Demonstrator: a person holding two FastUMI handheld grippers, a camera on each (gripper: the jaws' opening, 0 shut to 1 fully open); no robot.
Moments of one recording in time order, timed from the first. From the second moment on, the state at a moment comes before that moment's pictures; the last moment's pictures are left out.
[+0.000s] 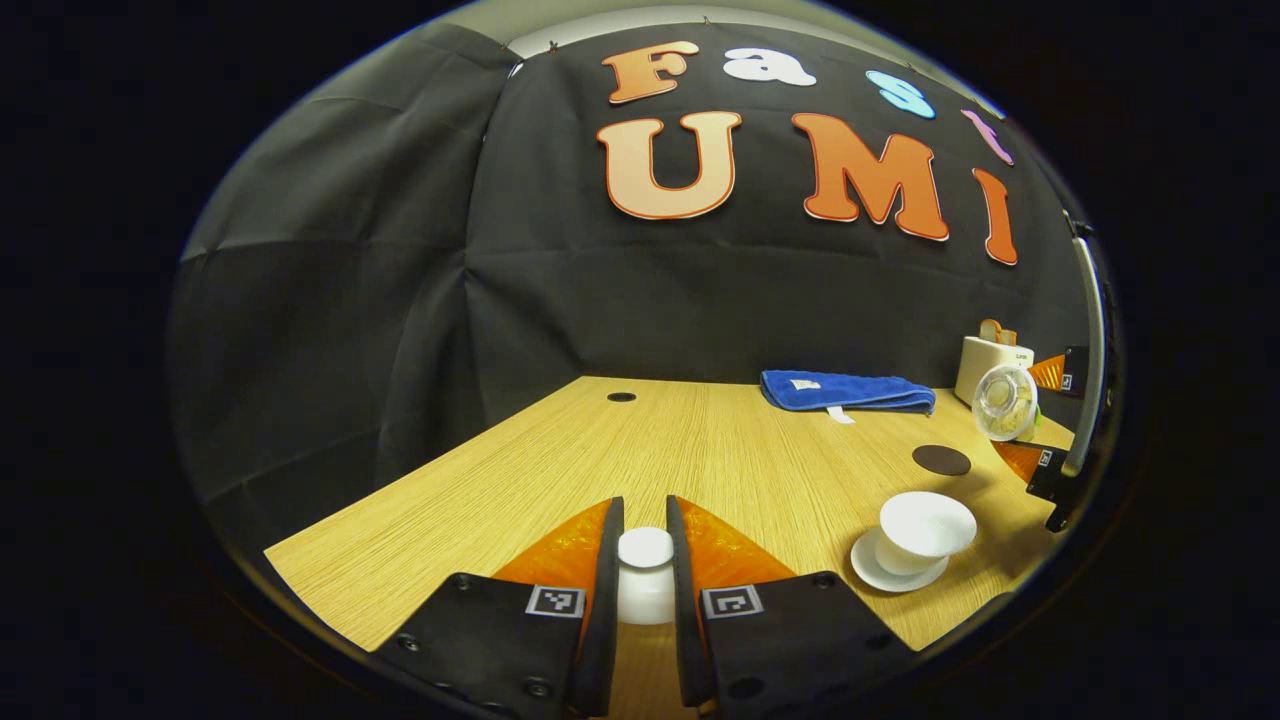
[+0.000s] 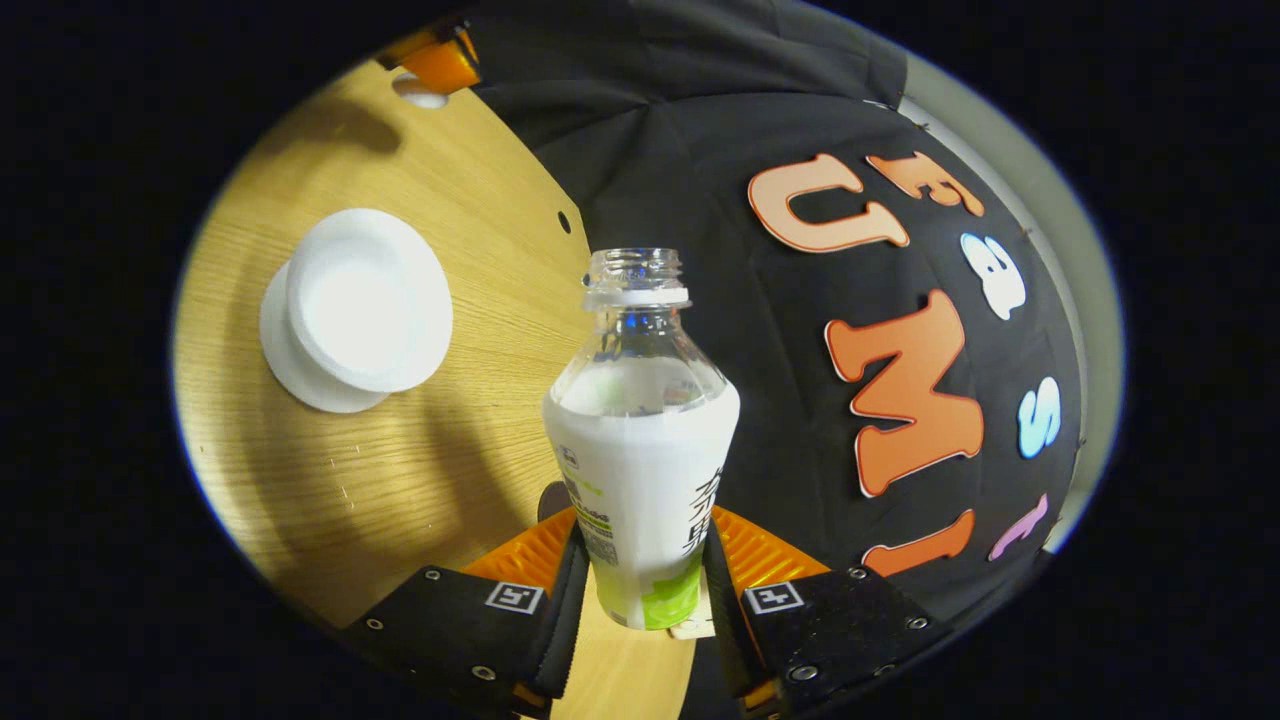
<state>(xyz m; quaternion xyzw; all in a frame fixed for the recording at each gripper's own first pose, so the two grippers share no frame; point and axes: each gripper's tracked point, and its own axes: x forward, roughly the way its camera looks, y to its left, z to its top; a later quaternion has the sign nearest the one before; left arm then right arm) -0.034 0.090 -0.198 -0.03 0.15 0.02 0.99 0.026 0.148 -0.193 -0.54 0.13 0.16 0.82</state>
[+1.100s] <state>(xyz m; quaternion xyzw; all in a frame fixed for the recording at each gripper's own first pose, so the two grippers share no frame) -0.044 0.105 -0.205 -0.03 0.16 0.03 0.99 0.042 0.159 -0.163 -0.70 -0.02 0.13 0.70</state>
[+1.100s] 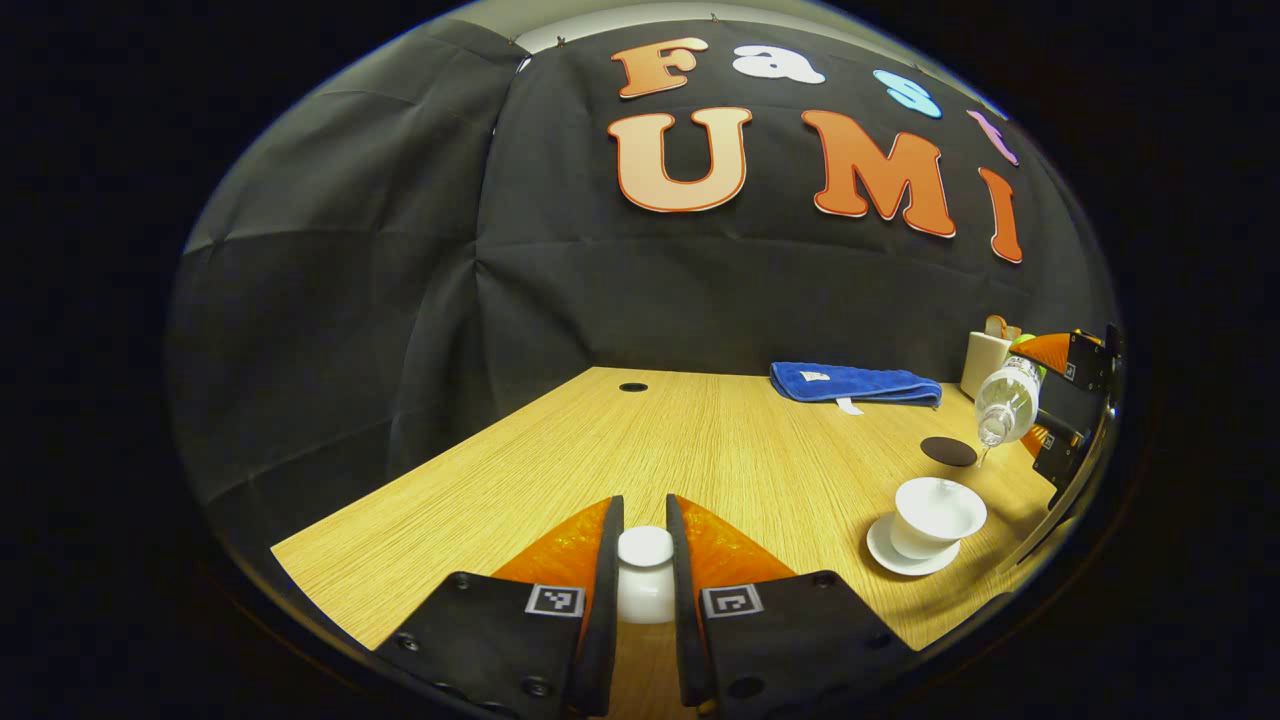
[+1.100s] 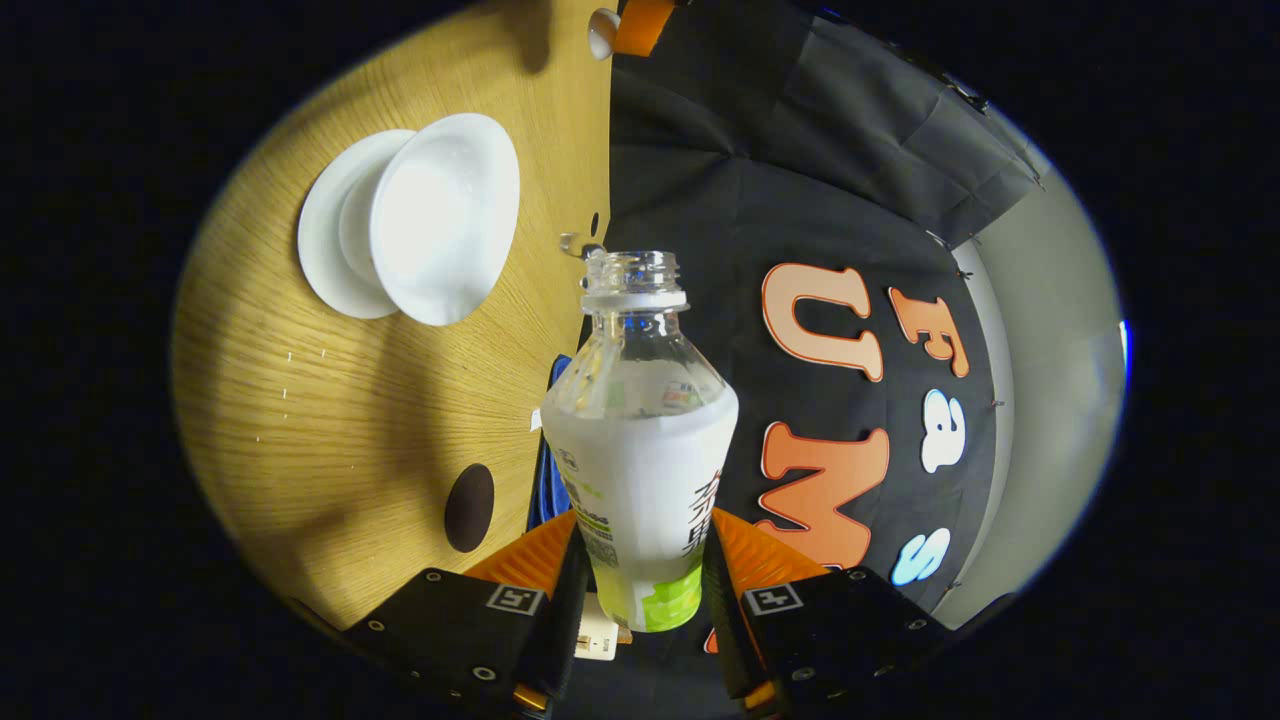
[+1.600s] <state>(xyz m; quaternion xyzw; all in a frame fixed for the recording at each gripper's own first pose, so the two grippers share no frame) -0.046 0.105 -0.207 -0.02 0.16 0.03 0.99 0.051 0.154 -0.143 -0.73 -0.06 0.11 0.68</state>
